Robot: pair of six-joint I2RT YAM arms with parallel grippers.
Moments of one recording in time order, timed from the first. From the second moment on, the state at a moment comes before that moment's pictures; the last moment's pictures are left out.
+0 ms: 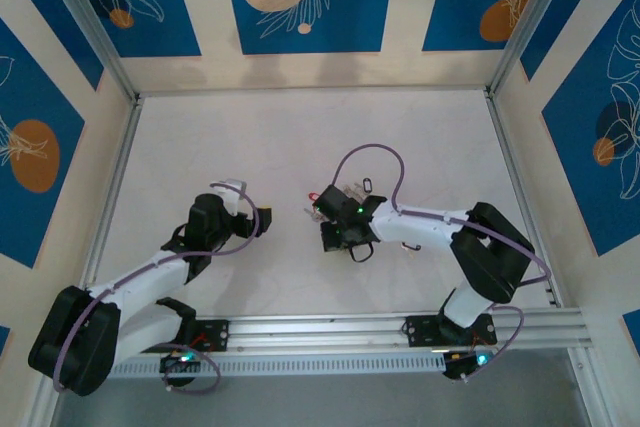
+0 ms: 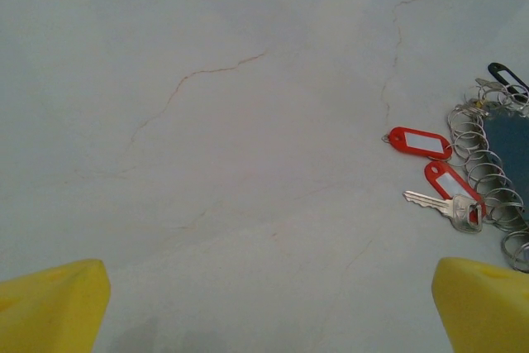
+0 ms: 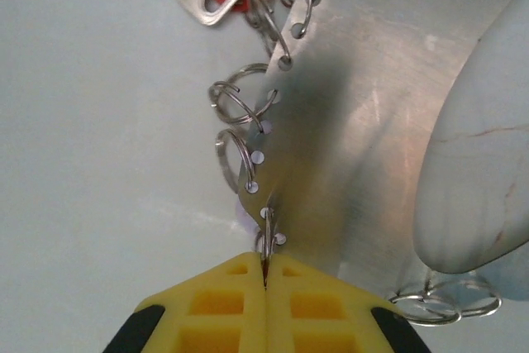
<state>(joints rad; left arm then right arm) -0.42 1.07 0.33 0.22 0.05 -0.21 0.90 1.59 0.93 -0.56 0.04 0.69</state>
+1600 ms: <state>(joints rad) -0.42 1.04 0.32 0.23 0.06 -0.21 0.72 1.31 0.61 -0.44 -0.30 0.44</state>
